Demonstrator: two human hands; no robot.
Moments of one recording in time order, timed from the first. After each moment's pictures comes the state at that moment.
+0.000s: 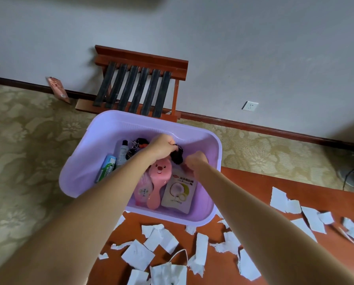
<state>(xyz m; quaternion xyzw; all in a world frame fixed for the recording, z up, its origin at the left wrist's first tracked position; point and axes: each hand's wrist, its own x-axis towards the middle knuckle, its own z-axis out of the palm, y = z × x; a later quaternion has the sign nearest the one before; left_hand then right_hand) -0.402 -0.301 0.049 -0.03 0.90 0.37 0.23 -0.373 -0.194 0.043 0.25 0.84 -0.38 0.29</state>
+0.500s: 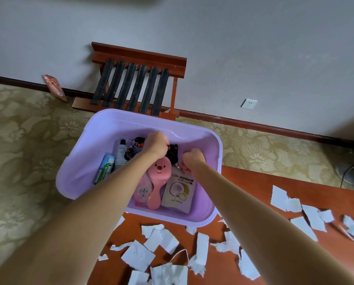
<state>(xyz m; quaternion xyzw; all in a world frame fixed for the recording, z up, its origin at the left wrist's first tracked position) -0.407 -0.307 0.036 -0.05 0.95 0.27 0.17 -0.374 -0.200 0.028 0.31 0.77 -0.51 0.24</state>
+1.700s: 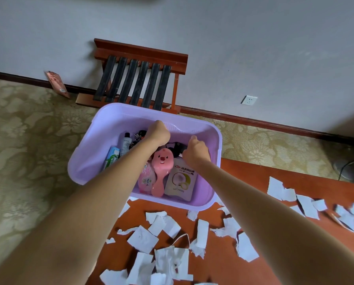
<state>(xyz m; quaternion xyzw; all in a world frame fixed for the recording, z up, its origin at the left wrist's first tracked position) -0.406 -0.306 0.055 -0.14 0.91 0.33 0.19 -0.354 -0.199 0.059 0.12 0.94 -0.26 0.19</state>
